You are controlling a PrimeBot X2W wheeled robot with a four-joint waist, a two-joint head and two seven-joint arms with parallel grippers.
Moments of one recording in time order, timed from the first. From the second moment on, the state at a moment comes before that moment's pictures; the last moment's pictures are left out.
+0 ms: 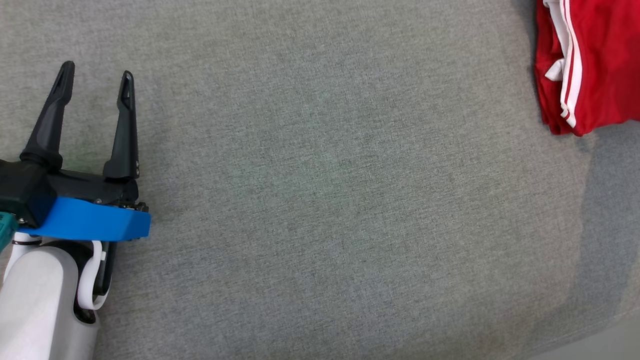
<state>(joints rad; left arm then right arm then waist) -0.38 0.40 -0.17 -0.07 -0.30 -0.02 -0.09 -1.02 -0.78 0.34 0.71 0.23 0.13 0.29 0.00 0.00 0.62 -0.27</state>
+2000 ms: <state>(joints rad) -0.03 0.19 -0.14 0.33 -0.39 -0.07 -0.26 0.01 -0.12 -0.05 0.08 0.22 0.13 -0.05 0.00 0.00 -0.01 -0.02</state>
